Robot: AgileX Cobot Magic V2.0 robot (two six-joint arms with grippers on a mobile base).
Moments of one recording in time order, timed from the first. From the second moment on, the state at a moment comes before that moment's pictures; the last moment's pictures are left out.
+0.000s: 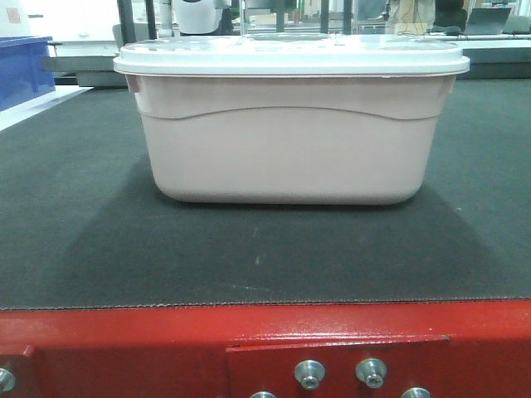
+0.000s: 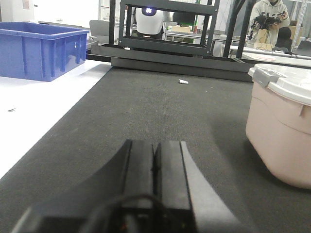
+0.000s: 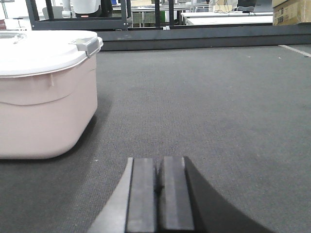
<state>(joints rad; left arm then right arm) -0.04 -0.01 0.03 -0.08 -0.03 0.04 0.00 -0.01 0.03 0.00 0.09 0.08</state>
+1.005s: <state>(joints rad) -0.04 -0.01 0.01 -0.08 -0.06 0.04 0.00 -0.01 0.03 0.00 0.04 0.08</state>
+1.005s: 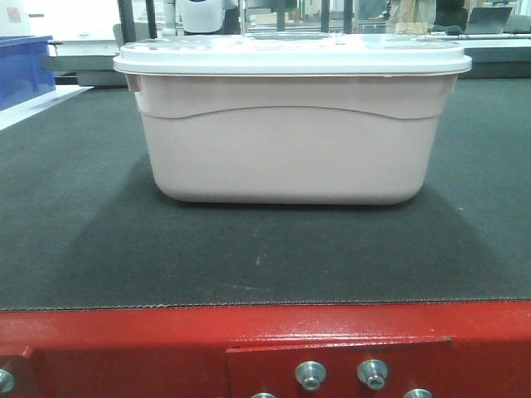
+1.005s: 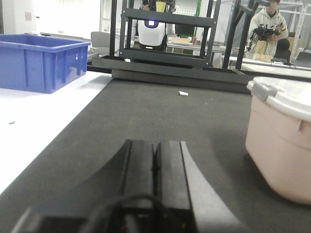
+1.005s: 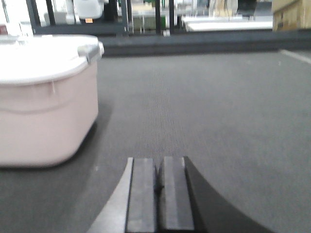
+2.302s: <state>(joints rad) 0.01 1.44 -1.41 -0.88 0.91 0.57 -0.11 1.21 -1.27 0.50 0.80 -0.03</state>
